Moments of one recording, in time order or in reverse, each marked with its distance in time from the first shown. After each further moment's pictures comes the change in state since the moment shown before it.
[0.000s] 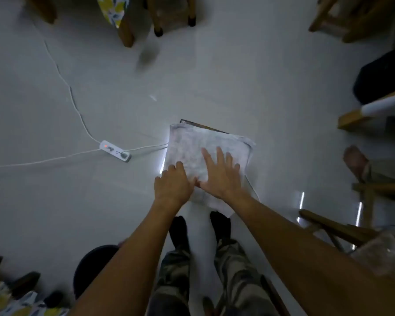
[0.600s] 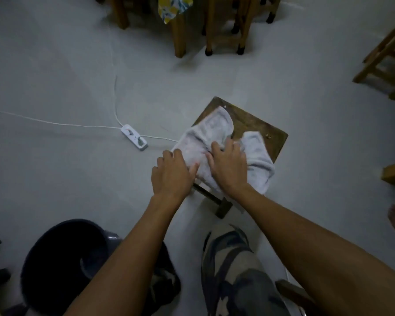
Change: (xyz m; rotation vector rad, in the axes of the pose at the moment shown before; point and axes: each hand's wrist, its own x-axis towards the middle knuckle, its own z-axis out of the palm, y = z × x) left_hand -0.021 -0.053 0.147 -0.187 0.502 -0.182; right_hand 0.021 0.005 0.122 -0.241 0.548 -0.323
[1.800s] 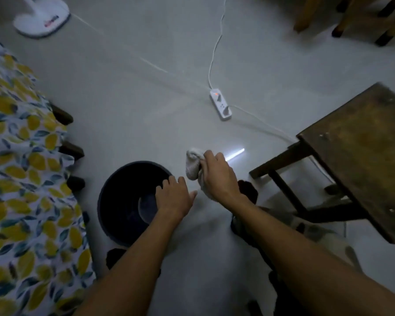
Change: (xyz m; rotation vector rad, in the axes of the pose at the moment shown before) left_hand -0.083 -0.280 0.097 0.173 -0.259 -0.419; right_hand -0.071 -0.271 0.098 0.519 -0.391 -0.335
